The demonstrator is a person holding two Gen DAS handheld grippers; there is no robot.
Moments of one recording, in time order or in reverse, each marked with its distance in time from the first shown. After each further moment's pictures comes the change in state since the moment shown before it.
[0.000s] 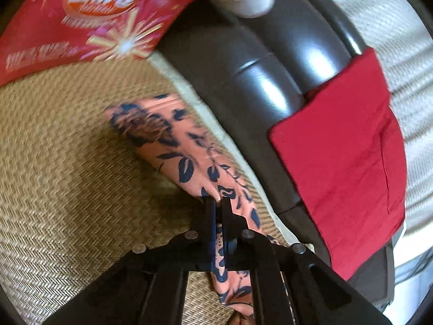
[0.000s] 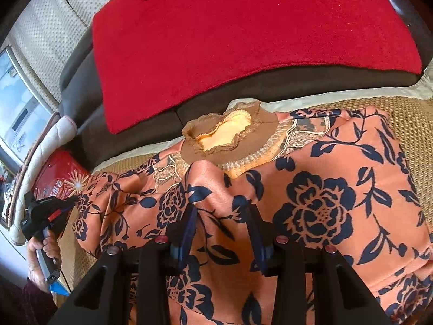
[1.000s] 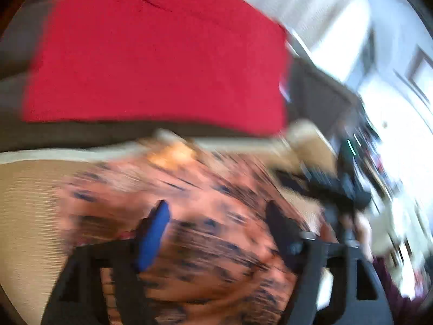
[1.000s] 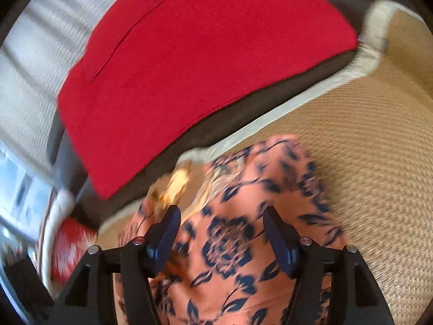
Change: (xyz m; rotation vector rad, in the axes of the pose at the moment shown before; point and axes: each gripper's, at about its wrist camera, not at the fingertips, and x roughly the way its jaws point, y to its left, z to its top) left arm -0.037 -0.221 -0.174 0.843 0.257 -0.331; right arm -0.077 -0.088 0.028 0.258 -0.104 0.000
